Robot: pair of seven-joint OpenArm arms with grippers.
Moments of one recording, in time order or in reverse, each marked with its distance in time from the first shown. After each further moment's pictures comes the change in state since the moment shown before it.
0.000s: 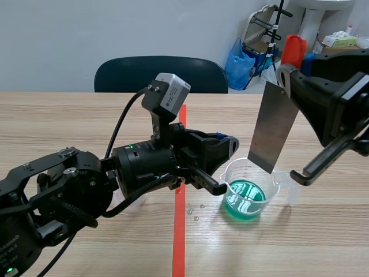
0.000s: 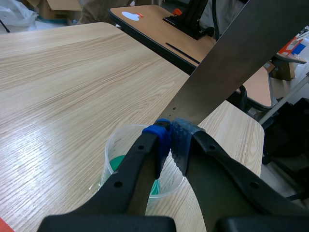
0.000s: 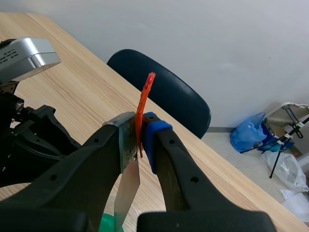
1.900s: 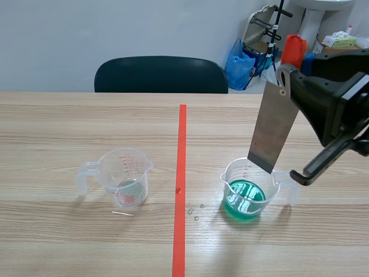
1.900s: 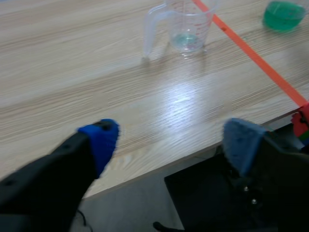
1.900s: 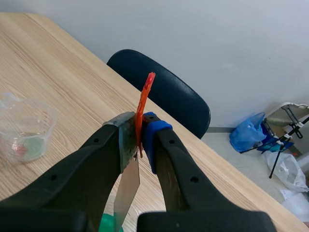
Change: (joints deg) left arm 85.9 -6.0 -67.1 4.7 31.9 -2.8 -57.8; right arm 0.0 0.0 0.0 0.0 0.0 0.0 0.0
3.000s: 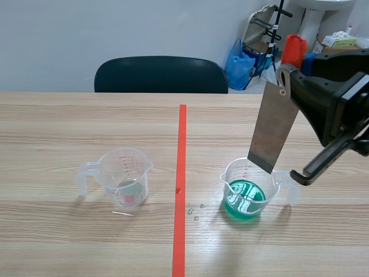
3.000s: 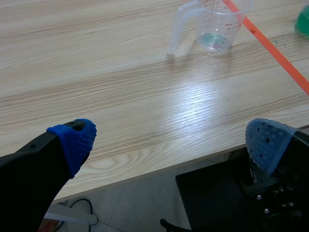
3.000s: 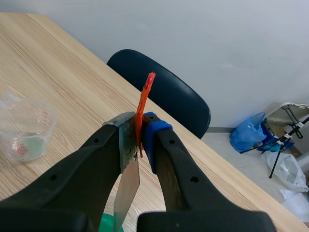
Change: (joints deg) left arm 0.0 0.0 -0.1 -0.2 -6.4 1.9 2.9; right arm 0.0 0.0 0.0 0.0 0.0 0.0 0.0
